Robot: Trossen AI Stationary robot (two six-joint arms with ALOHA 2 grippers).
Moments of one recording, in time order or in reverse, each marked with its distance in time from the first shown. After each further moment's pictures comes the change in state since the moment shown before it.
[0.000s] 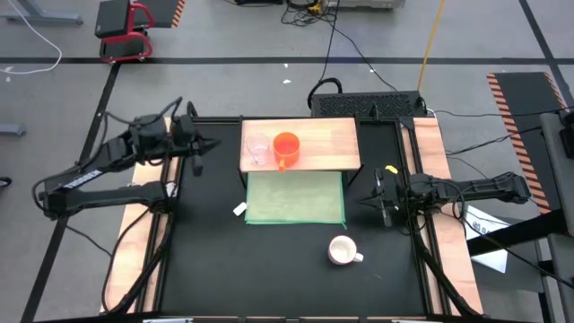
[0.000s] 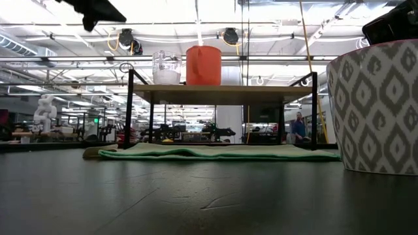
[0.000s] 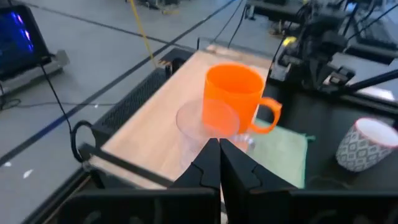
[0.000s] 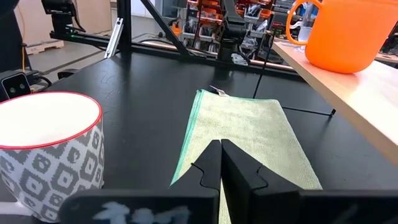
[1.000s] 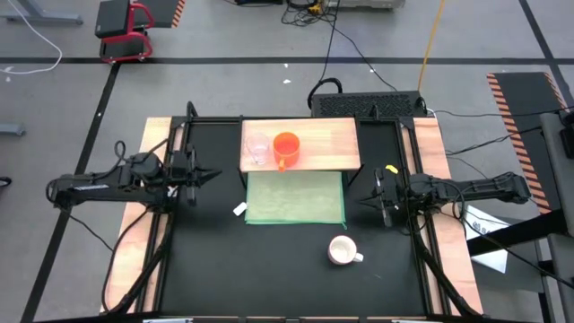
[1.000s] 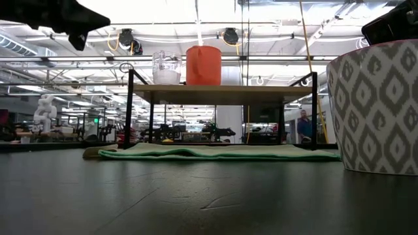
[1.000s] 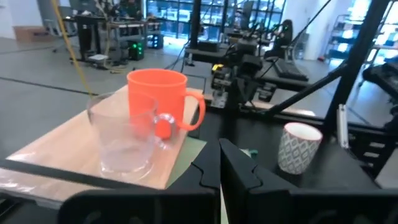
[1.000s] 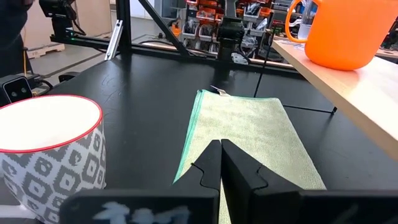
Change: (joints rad) left arm -0.354 -0.364 -0.501 0.416 -0.132 -0.041; right arm 0.000 0.000 0.000 0.000 0.000 0.022
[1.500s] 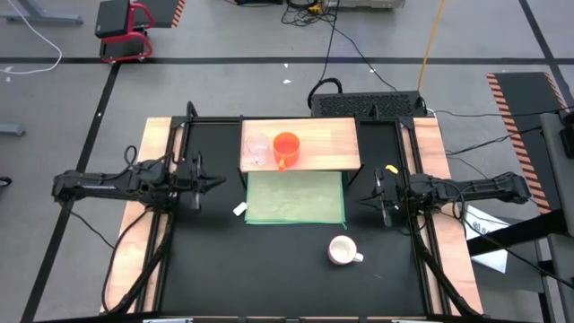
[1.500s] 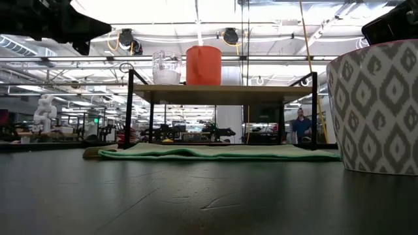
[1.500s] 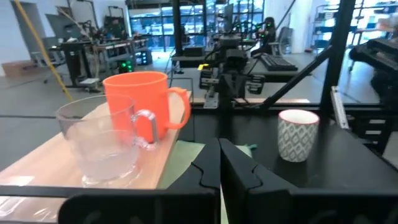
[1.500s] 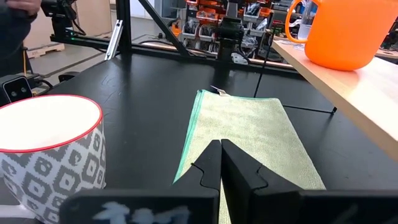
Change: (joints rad) left arm -0.069 0.000 -0.132 0.177 -0.006 0.141; right arm 0.000 0.000 0.000 0.000 0.000 -0.002
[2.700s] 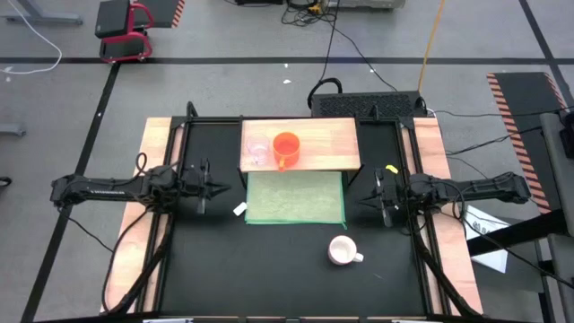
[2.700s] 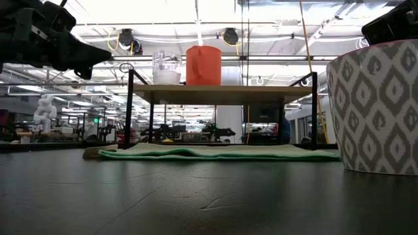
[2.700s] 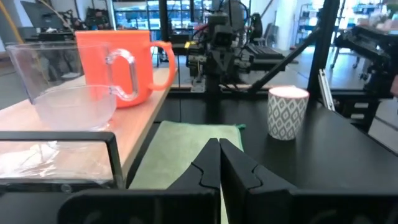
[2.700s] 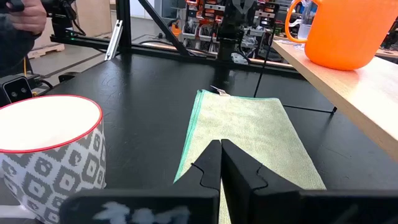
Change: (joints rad) left arm 0.059 0.000 -0.204 0.188 0.121 -0.022; right arm 0.000 0.000 0.000 0.000 0.000 0.002
